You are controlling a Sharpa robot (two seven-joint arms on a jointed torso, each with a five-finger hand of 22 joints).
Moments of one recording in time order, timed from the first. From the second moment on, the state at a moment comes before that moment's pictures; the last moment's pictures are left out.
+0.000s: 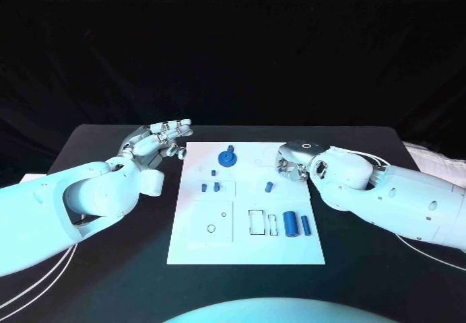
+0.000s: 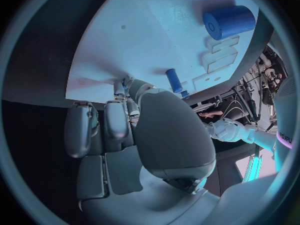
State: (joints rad) left arm 1.18 -0.91 -0.04 1.64 0.17 -0.31 0.39; left_hand 1.38 -0.14 0.42 0.00 0.11 1.04 0.15 0.12 0.11 1.17 0.08 0.22 0.14 1.28 0.00 1.13 0.74 0.16 1.29 0.10 0.65 0.99; right arm 0.97 -0.85 0.17 1.53 -1.89 -0.11 -0.32; right_hand 1.50 -0.10 0.45 0.13 0.05 1.20 0.10 0.08 0.09 1.24 0.05 0.07 0.07 1.47 -0.05 1.21 1.10 0.06 1.41 0.06 1.34 1.24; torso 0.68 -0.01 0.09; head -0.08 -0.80
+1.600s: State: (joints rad) left arm 1.18 -0.90 -0.04 1.62 0.16 -0.30 0.39; left_hand 1.39 -0.14 0.42 0.00 0.11 1.04 0.15 0.12 0.11 1.16 0.08 0.23 0.14 1.28 0.00 1.13 0.73 0.16 1.29 0.10 0.65 0.99; right arm 0.86 -0.78 0.19 1.82 -1.83 -0.24 -0.33; right_hand 1.49 -0.10 0.47 0.10 0.04 1.20 0.11 0.07 0.09 1.25 0.05 0.06 0.06 1.47 -0.04 1.21 1.10 0.06 1.42 0.06 1.35 1.25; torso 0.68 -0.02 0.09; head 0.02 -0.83
